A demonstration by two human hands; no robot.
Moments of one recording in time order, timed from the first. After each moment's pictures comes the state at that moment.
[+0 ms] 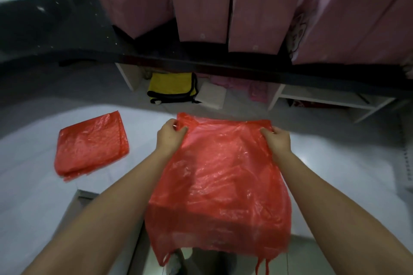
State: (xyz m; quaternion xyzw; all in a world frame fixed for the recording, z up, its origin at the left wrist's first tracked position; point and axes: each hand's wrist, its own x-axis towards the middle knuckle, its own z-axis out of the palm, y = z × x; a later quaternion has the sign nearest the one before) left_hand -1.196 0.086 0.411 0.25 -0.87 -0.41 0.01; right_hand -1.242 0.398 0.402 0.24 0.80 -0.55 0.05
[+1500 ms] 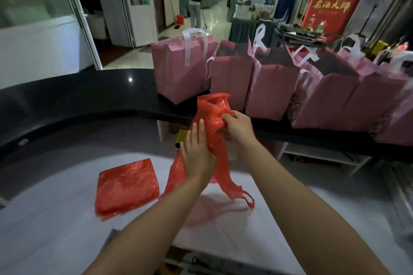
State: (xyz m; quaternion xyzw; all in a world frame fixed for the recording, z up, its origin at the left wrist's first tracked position) left_hand -1.155 0.086 0.563 0.13 -0.93 -0.29 0.21; right_hand -1.220 0.182 0.649 0.03 0.71 -0.70 0.04
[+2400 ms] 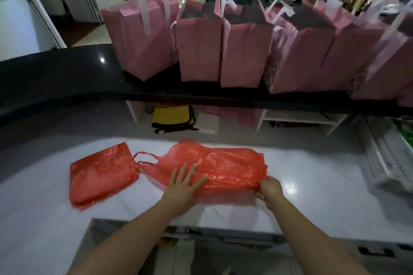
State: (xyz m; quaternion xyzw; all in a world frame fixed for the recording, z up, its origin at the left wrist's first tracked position) left_hand -1.094 0.075 0.400 -0.18 -0.97 0.03 -0.14; right_hand -1.122 0.374 0.417 0.35 0.66 -0.66 0.12
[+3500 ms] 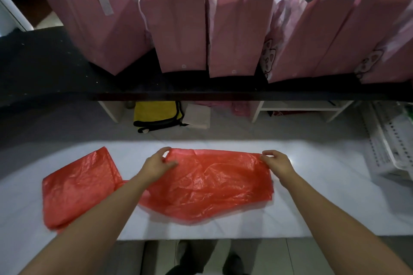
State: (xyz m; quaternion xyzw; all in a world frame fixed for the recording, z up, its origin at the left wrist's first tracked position) left_hand -1.214 0.025 0.405 0.12 -0.90 -0.37 -0.19; right_hand -1.210 0.432 0.406 0.28 0.80 -0.52 0.12
